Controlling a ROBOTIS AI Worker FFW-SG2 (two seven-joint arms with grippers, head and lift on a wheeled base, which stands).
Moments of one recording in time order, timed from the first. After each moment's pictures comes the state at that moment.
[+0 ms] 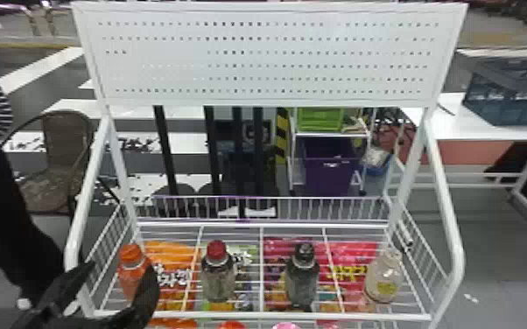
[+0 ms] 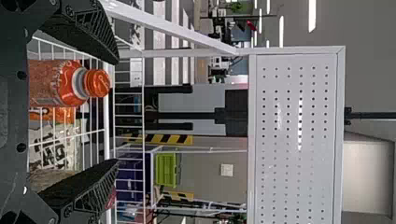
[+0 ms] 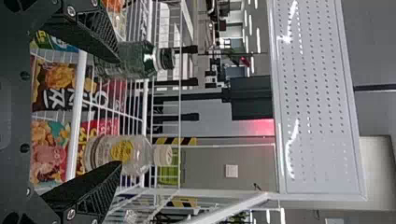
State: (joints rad) left arm 0.58 0.22 0.01 -2.28 0.19 0.18 0.10; right arm 0.67 -0.04 0.06 -1.91 -0.02 -0.31 0.13
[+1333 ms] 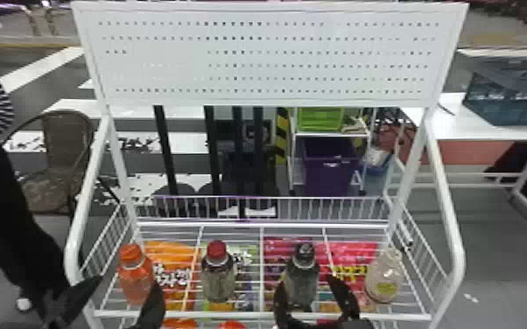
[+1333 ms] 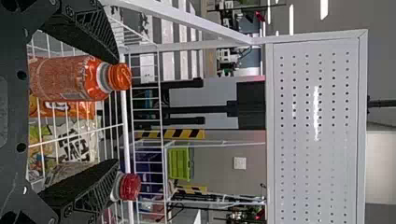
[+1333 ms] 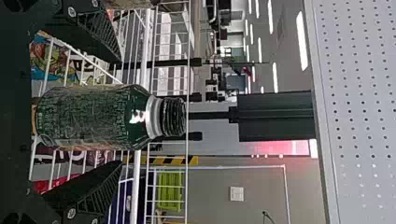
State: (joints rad) left arm 0.61 0.25 -0.01 -2.27 0.17 0.18 0.09; right arm 0.15 0.00 0.32 -1.40 0.02 -0.31 -0.11
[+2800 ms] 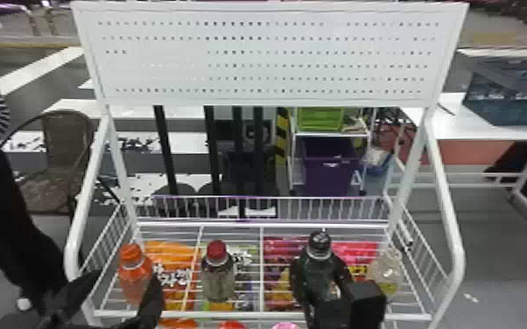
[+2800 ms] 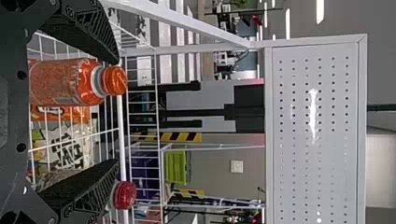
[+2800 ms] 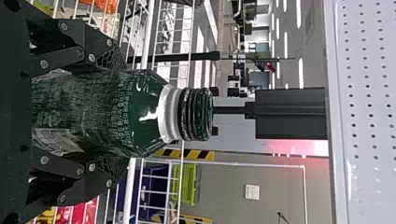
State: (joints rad) left arm 0.57 0.24 -0.01 -2.22 0.18 0.16 0.10; right arm 0.19 -0.08 0.33 -1.73 -0.01 0.08 -0.13
